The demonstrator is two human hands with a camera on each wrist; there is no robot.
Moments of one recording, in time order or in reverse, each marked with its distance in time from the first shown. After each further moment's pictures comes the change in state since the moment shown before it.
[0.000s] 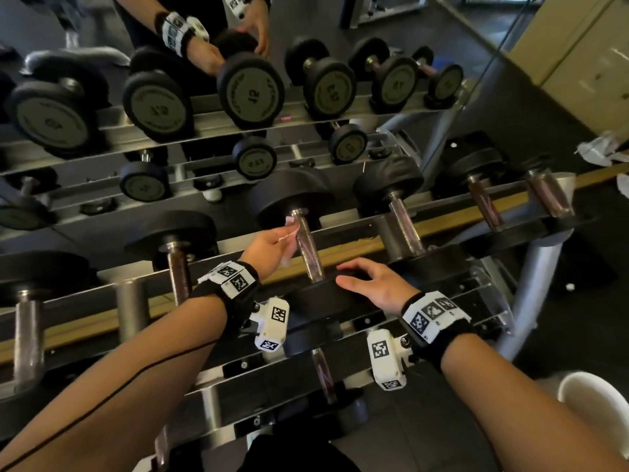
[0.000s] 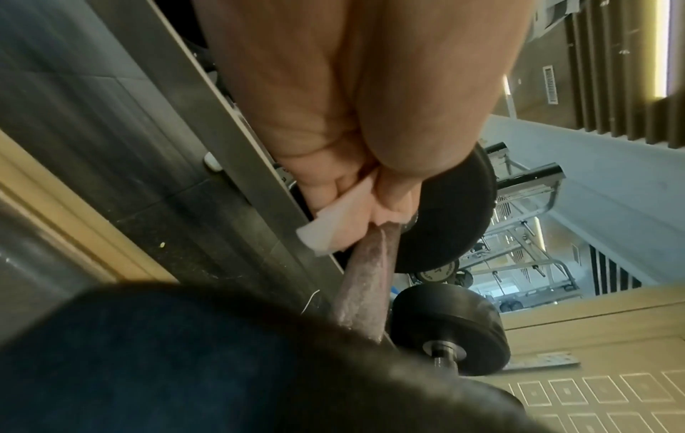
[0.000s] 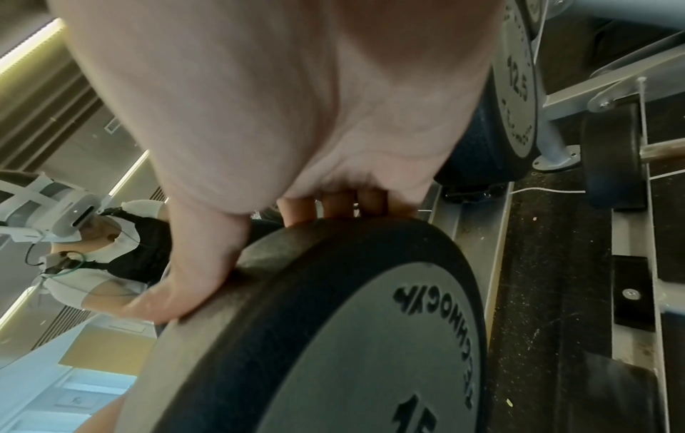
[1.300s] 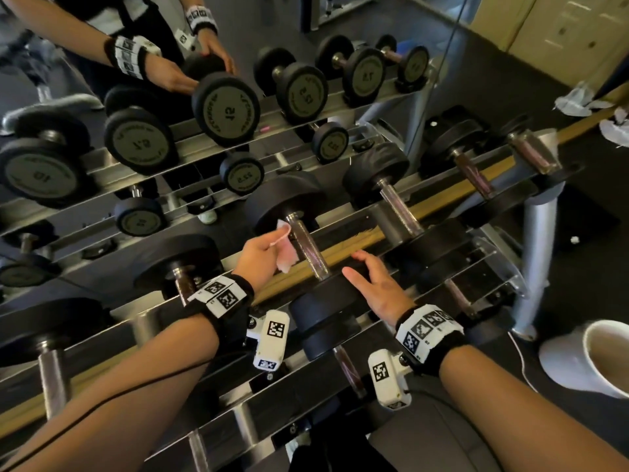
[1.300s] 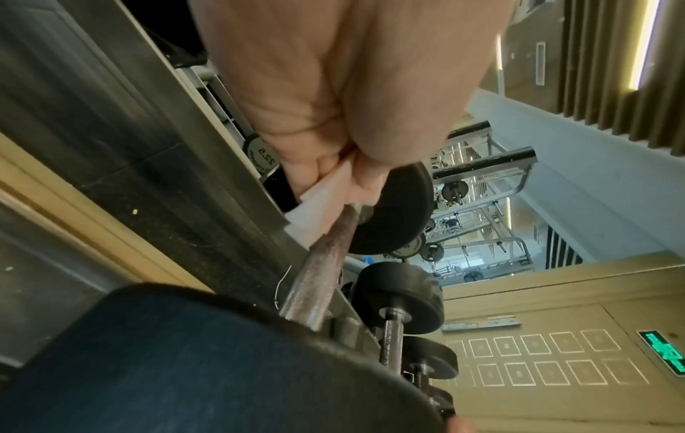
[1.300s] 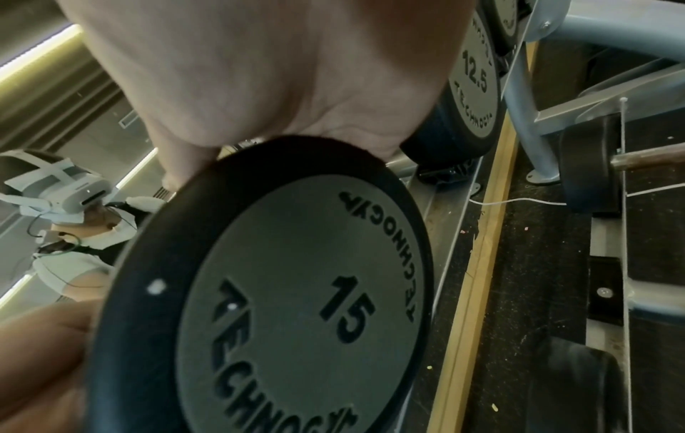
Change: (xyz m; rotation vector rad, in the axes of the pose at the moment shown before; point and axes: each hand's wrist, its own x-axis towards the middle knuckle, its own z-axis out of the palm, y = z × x) left_hand -0.015 0.010 -0.017 -0.040 0.034 0.015; right_hand -0.014 0.019 0.046 0.082 0.308 -0.062
